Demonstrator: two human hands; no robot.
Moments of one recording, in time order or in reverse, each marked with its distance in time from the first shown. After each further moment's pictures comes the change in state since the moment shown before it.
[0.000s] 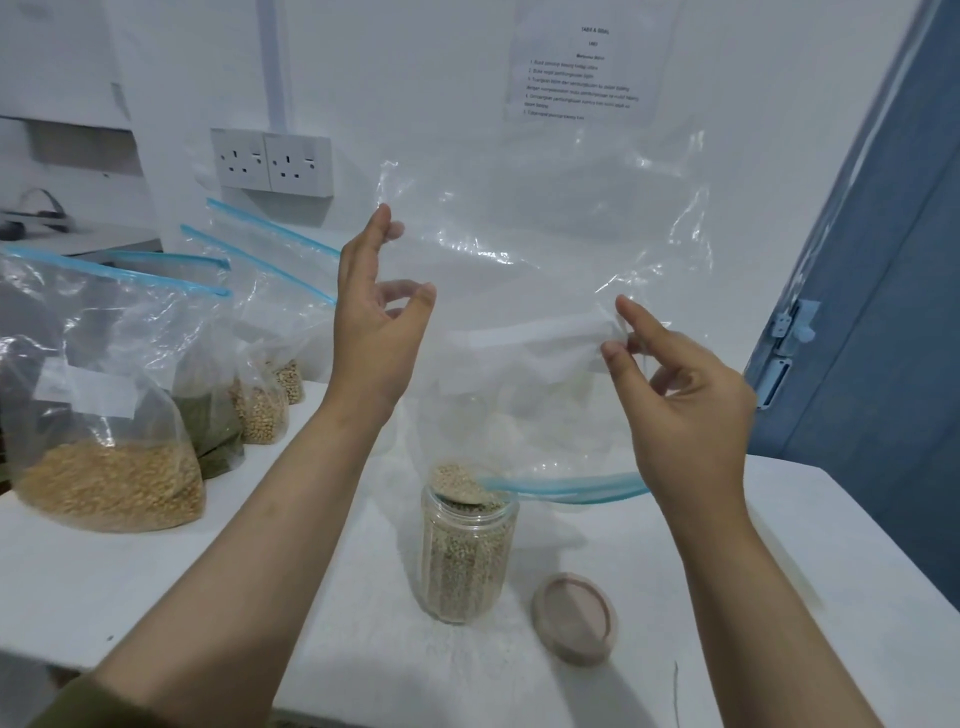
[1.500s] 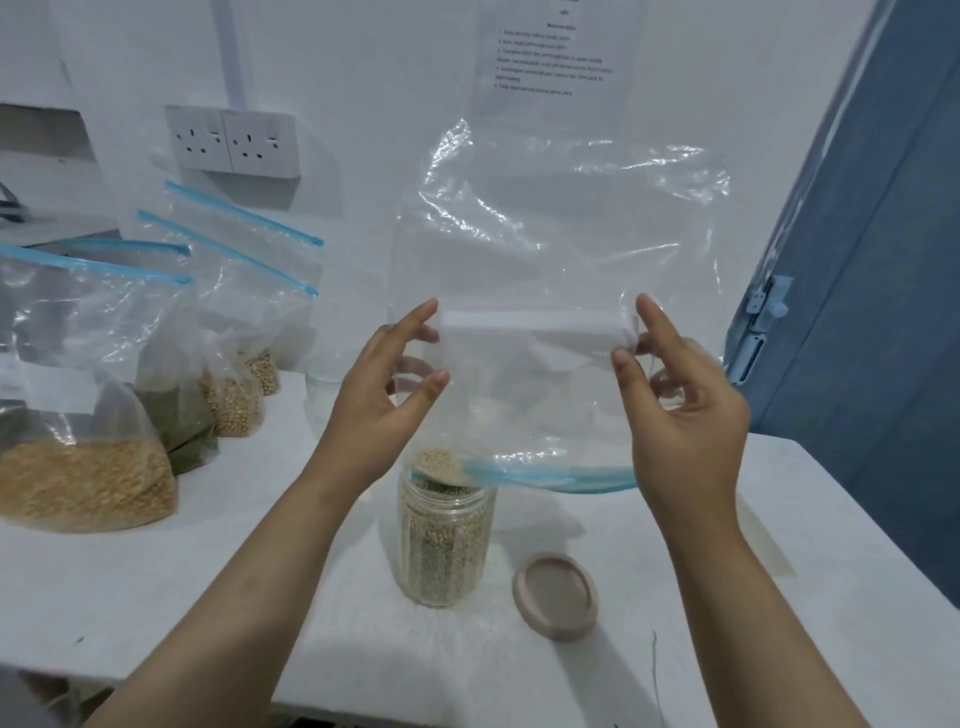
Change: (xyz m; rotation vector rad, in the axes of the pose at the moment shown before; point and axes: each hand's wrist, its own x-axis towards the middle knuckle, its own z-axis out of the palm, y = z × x) left_hand -0.057 -0.032 -0.006 0.102 -0.344 -0.016; right_hand -0.018 0.019 -0.019 0.030 0.033 0.011
